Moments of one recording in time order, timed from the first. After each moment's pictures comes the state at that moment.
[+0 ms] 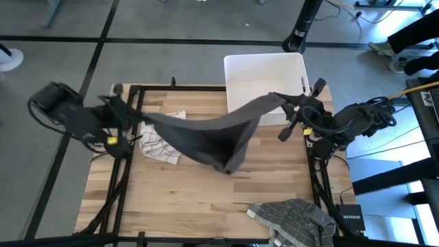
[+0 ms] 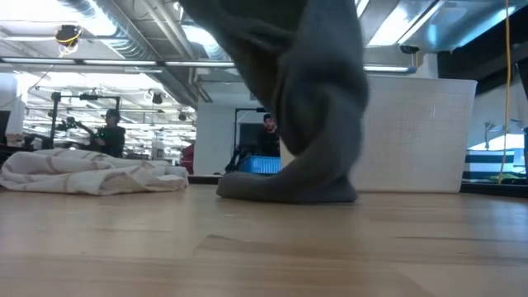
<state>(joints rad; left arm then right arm) -0.59 1.24 2.04 -1.44 -0.84 -0.29 0.51 1.30 1.82 -0.64 1.16 -0.23</state>
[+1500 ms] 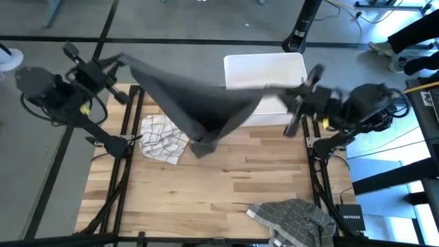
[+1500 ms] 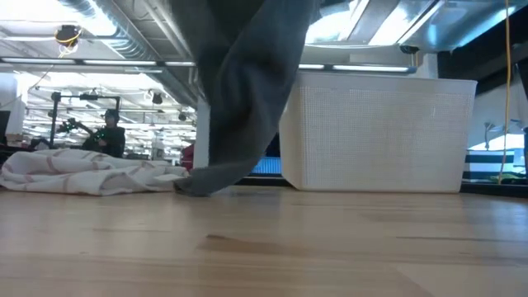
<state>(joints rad) -0.55 1.23 2.08 -0.88 -1.53 0.60 0.41 1.33 1.94 -0.53 0.77 -0.33</state>
